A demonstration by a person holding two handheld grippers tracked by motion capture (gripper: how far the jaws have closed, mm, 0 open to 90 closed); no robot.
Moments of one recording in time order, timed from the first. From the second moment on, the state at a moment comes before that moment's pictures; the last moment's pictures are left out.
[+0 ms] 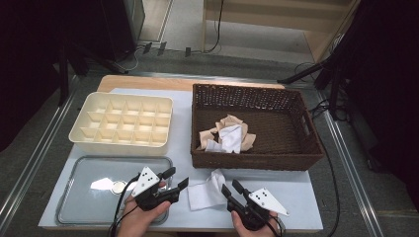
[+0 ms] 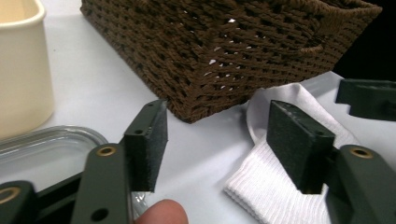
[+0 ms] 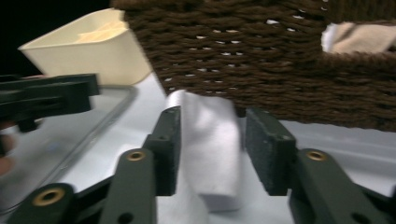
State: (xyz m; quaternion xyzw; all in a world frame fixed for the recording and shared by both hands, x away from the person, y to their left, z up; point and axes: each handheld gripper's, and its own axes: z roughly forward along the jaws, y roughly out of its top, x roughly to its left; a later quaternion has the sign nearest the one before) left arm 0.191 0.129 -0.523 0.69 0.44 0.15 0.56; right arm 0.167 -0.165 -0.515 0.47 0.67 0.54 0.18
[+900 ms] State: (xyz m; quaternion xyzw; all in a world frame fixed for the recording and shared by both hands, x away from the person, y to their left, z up) left arm 0.191 0.131 -0.523 0.69 0.44 0.15 0.56; right arm 0.182 -0.225 -0.524 0.56 0.62 0.50 0.23
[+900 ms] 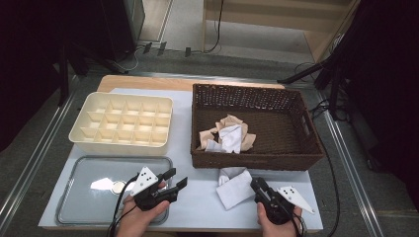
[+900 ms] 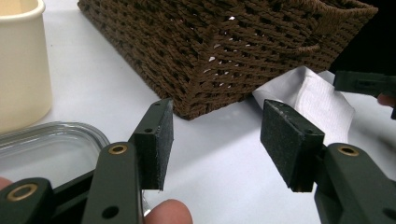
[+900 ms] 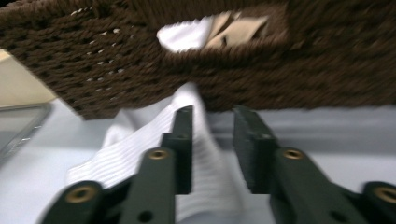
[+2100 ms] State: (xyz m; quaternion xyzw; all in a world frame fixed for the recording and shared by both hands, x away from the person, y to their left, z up) left arm 0.190 0.129 -0.526 0.70 0.44 0.14 0.55; right arm 0.189 -0.161 -0.538 0.48 0.72 0.47 0.17
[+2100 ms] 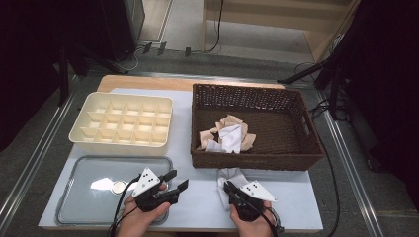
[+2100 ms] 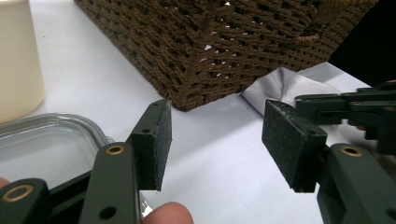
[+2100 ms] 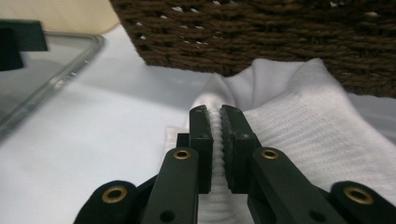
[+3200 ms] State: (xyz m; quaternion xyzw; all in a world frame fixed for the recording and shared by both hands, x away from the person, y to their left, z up) left arm 0.197 0.155 -0.529 0.72 0.44 0.20 0.50; right arm 0.182 -0.168 -0.505 0.47 0.68 0.52 0.22
